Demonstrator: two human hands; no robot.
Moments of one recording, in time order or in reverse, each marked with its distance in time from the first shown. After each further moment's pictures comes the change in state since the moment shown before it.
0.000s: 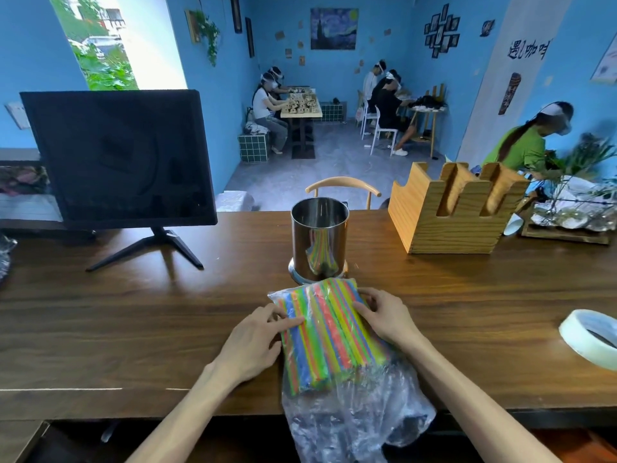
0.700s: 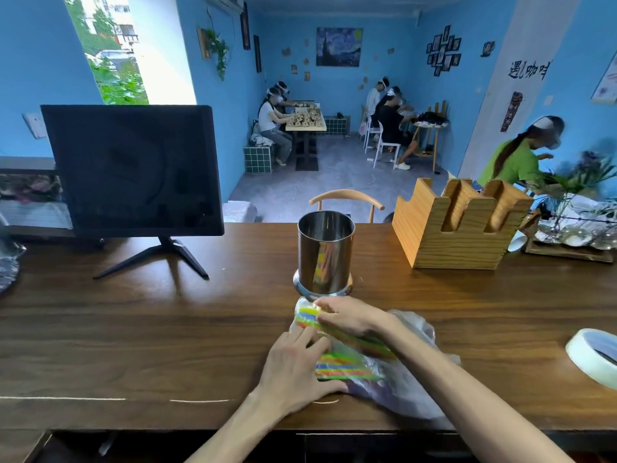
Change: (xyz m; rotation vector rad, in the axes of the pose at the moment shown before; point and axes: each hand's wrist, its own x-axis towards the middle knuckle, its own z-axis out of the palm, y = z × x) left_hand 0.006 0.059 0.030 0.155 0.365 0.149; right_hand 0.024 -0.096 -0.015 -0.167 -0.497 -0.281
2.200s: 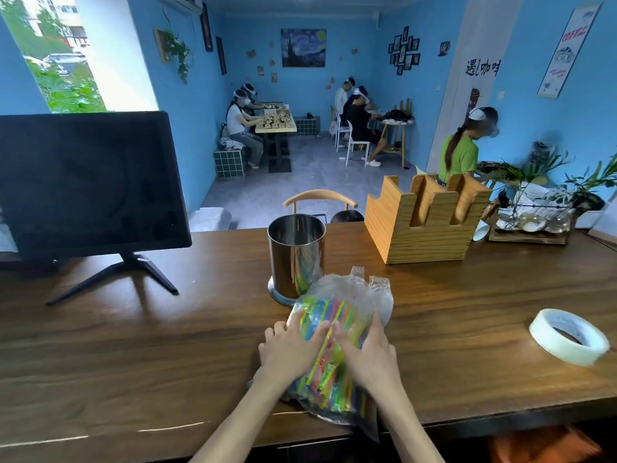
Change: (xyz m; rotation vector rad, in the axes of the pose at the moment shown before) left_hand 0.064 0.015 0.017 -0.261 -0.507 -0.711; right_hand -0.086 0.007 0.064 0.562 0.590 0.625
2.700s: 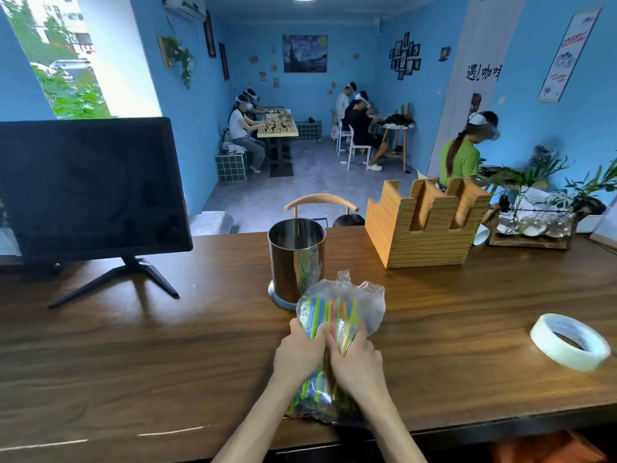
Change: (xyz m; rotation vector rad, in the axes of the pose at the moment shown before) left_hand -0.003 0.017 0.007 -0.352 -0.019 -0.076; right_hand 0.001 -0.006 0.022 -0.086 0.014 -0.025
